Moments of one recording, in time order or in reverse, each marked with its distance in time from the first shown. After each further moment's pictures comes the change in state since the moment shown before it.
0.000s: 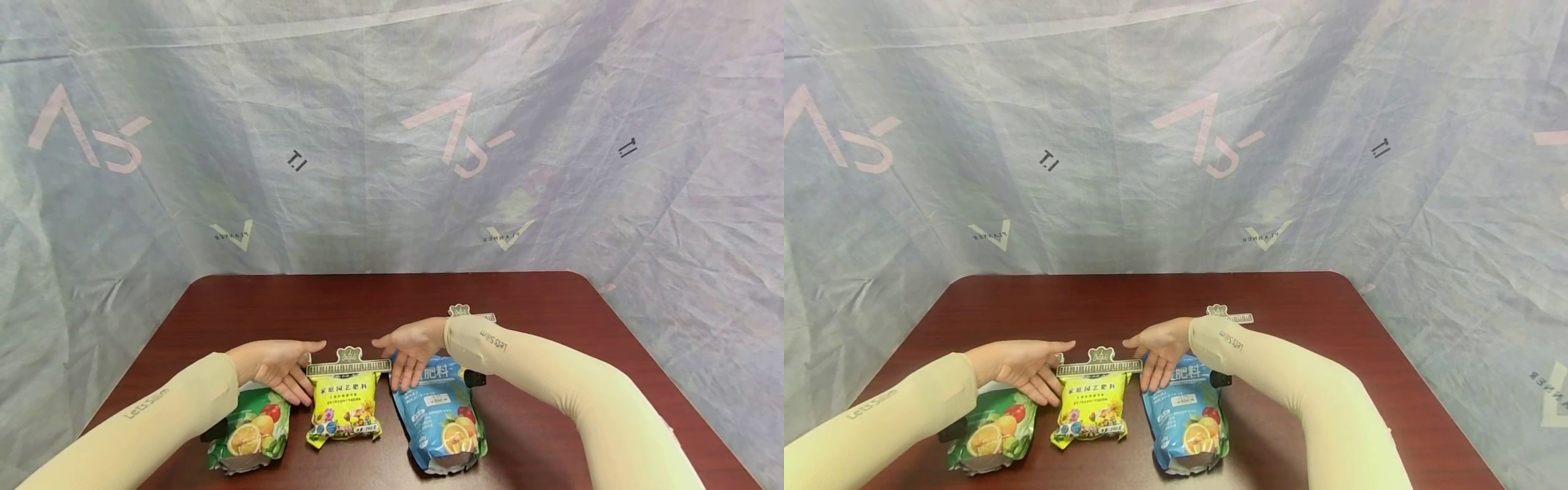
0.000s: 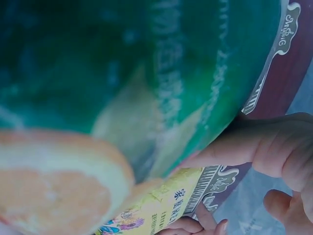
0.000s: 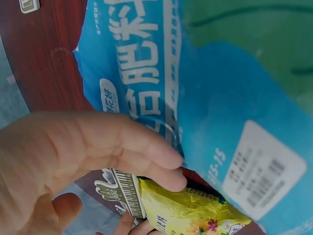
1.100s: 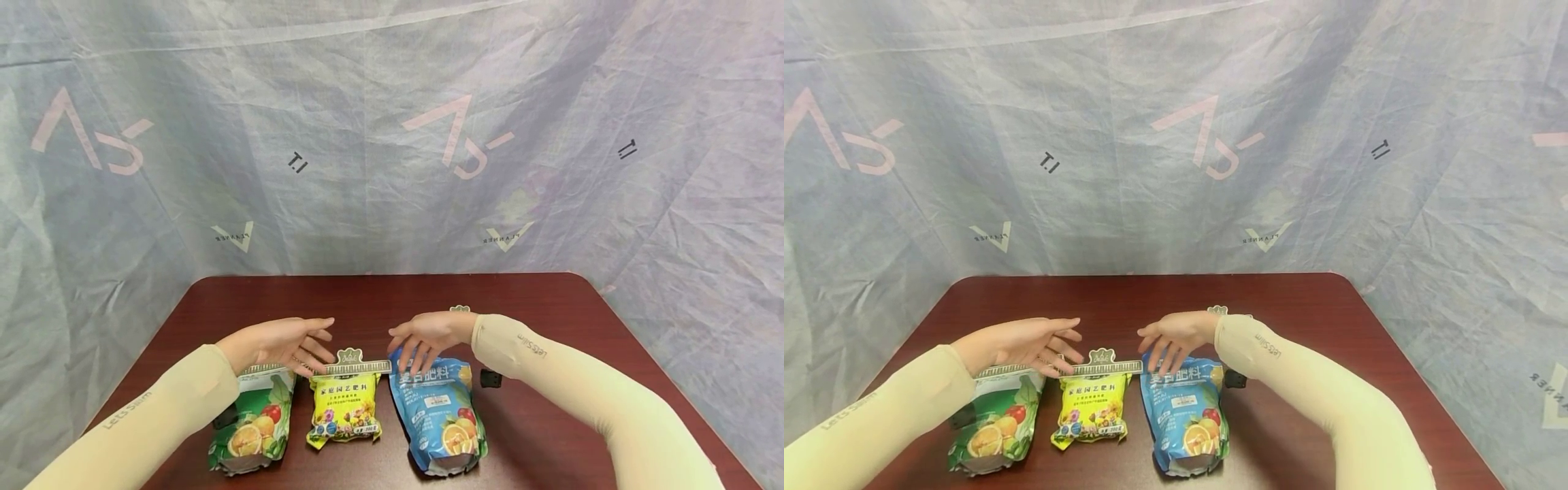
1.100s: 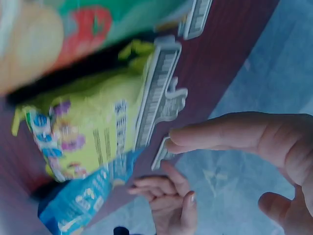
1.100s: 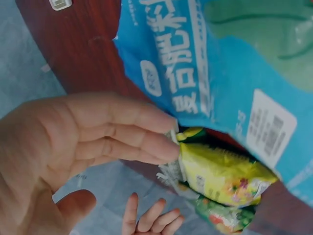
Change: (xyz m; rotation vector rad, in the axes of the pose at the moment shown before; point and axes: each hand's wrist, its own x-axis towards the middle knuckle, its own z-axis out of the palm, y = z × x) left_hand -0.023 0.036 -0.001 -0.046 -0.031 0.224; right_hand -0.039 0.008 -0.014 -0.020 0.064 -0.225
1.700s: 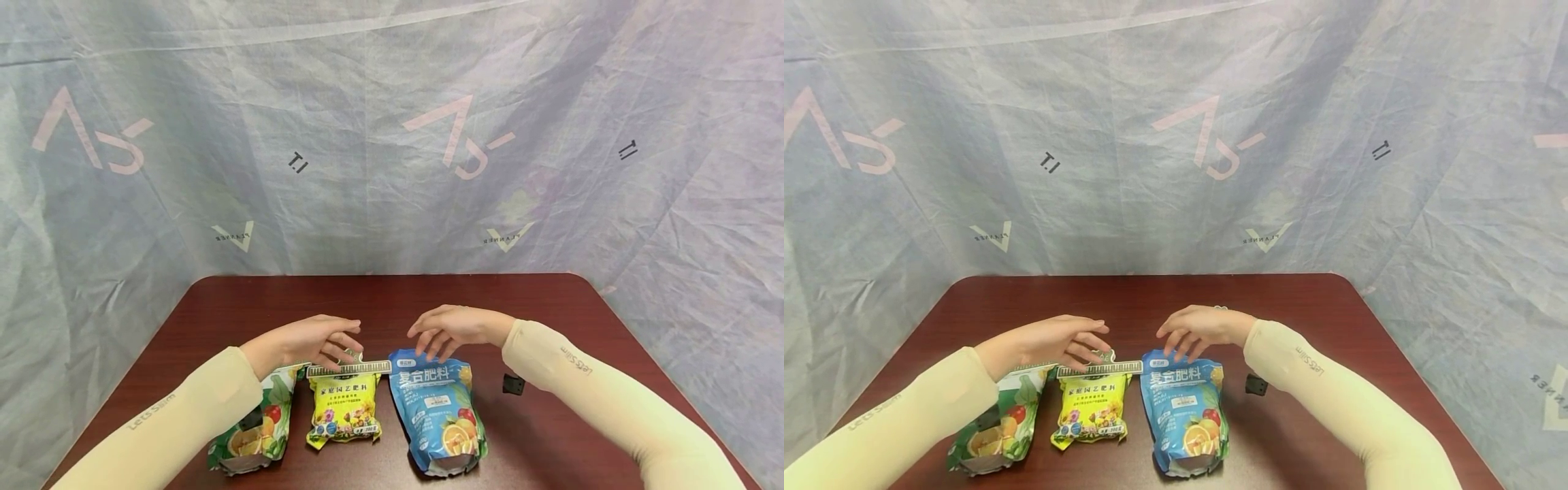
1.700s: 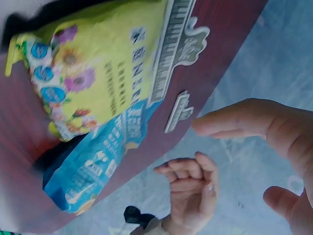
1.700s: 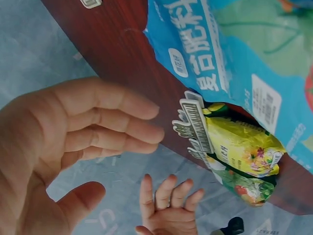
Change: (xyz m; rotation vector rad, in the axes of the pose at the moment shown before) left_hand 0.011 0.016 0.032 0.034 -0.016 0.149; right_hand -0.044 0.009 -0.009 0.039 0.150 -0.169
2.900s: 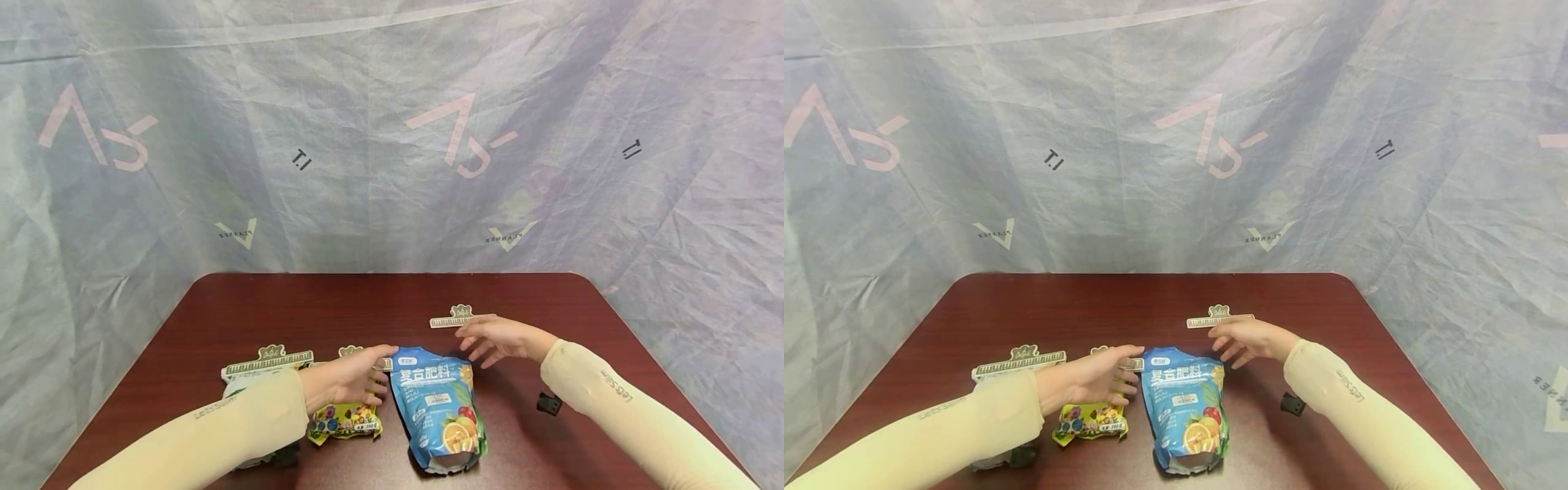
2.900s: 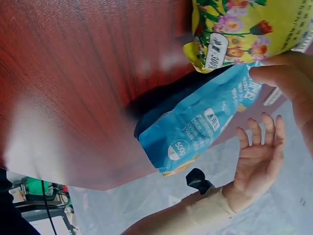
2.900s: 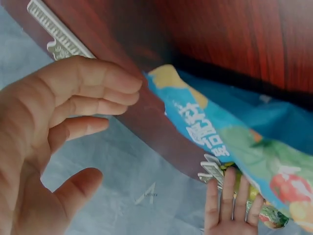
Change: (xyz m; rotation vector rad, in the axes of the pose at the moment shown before) left_hand 0.029 -0.028 0.086 -0.305 0.115 -0.131; right_hand -0.033 0.062 -0.030 0.075 0.269 0.085
